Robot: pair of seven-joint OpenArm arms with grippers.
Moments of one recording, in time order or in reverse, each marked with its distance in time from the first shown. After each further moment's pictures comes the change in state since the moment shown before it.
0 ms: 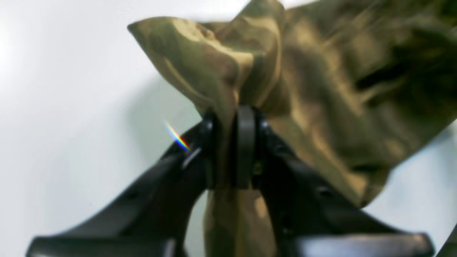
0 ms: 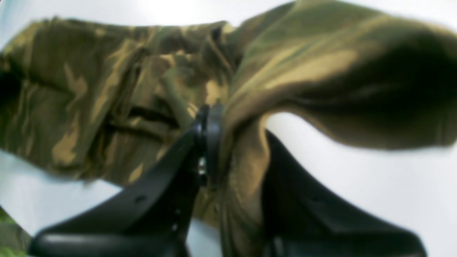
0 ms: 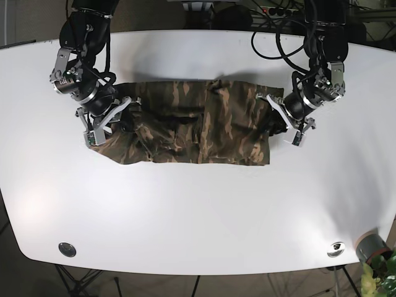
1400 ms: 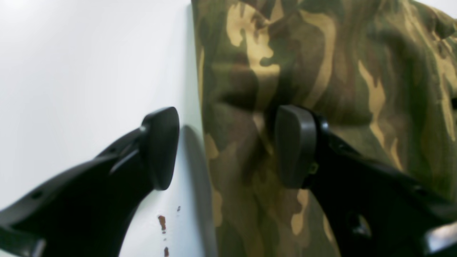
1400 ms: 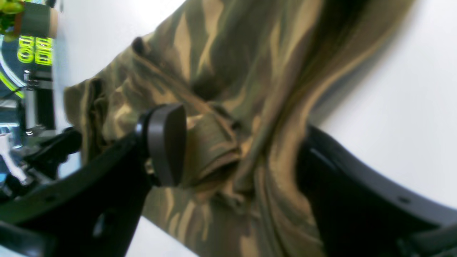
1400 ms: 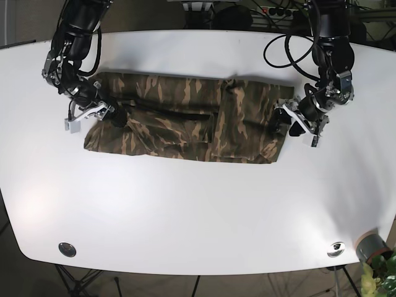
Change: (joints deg) left arm -5.4 -0.8 -5.3 -15.7 0.6 -0.2 0.0; right arm 4.7 3.3 11.8 -28.1 19.7 0.3 0.0
